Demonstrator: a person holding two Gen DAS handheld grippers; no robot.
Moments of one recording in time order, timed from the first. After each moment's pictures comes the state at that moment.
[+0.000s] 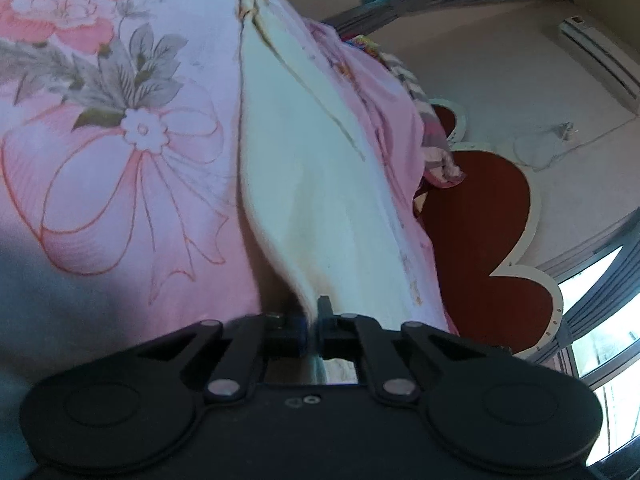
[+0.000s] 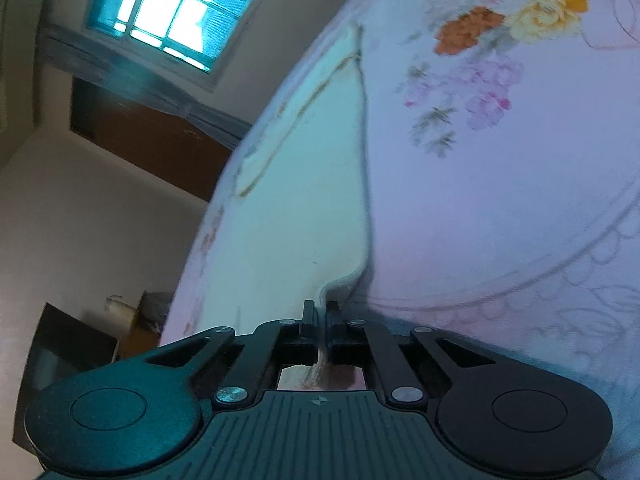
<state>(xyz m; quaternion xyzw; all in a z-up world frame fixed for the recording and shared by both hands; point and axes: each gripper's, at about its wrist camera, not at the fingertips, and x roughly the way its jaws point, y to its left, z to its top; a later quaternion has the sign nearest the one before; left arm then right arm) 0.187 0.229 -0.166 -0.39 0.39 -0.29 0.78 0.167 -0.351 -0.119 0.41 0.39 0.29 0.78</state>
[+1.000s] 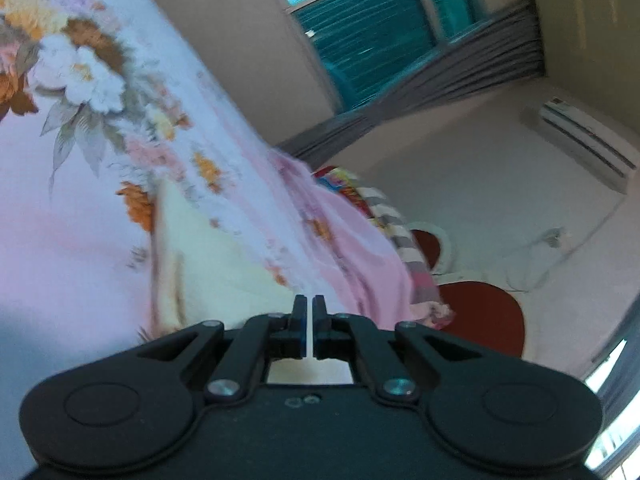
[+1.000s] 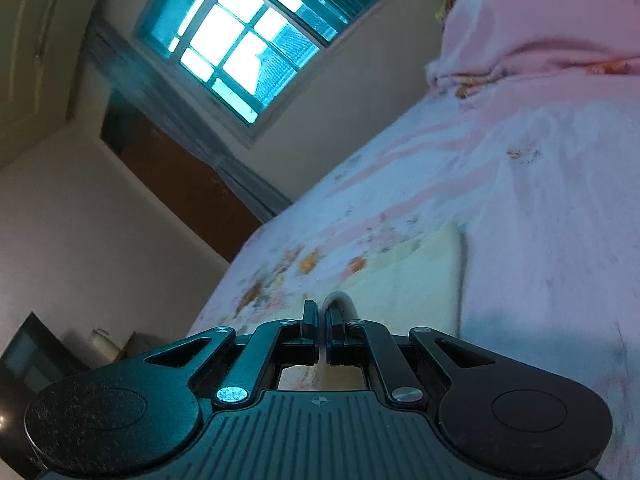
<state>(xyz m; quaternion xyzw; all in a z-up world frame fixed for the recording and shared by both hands) 0.465 0.252 -0.096 -0.42 0.26 -0.26 0.83 0.477 -0.307 -0.064 0.34 0.28 0.30 0.85</state>
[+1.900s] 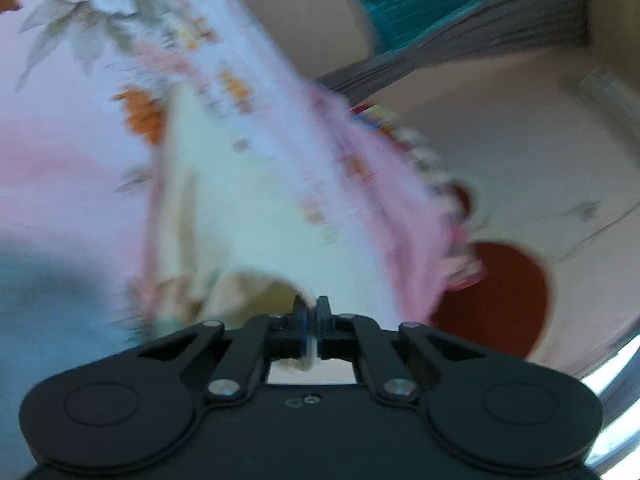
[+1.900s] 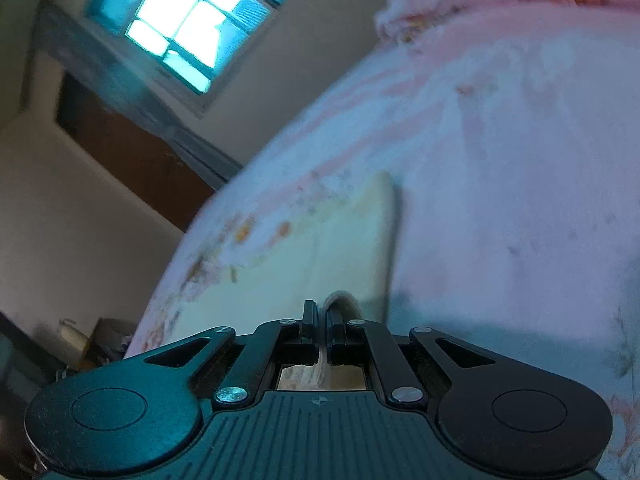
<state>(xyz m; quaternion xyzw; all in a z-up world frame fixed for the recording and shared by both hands) 0.499 0.217 -0.127 -0.43 0.33 -0.28 0.79 0.521 -0.298 -0.120 0.34 0.32 0.27 0.84</state>
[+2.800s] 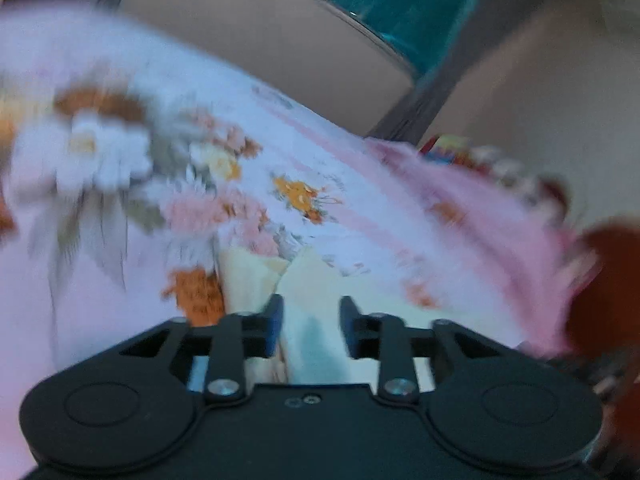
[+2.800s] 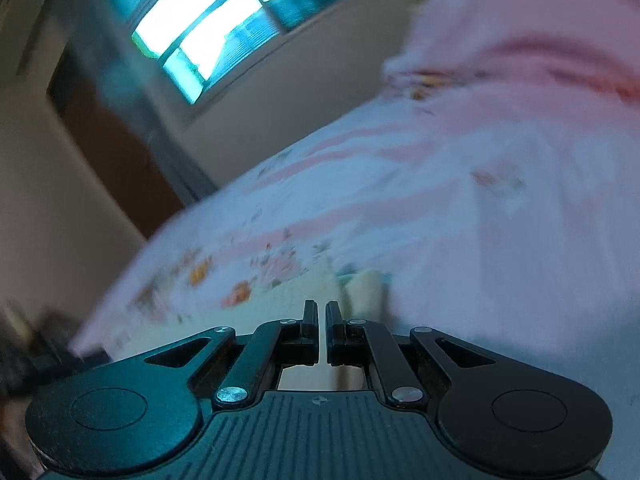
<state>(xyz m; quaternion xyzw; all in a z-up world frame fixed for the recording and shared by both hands) 0.552 0.201 -0.087 -0.21 0.31 -0.11 0.92 0.589 -0.277 -0.108 0.23 0.29 0.22 0.90</state>
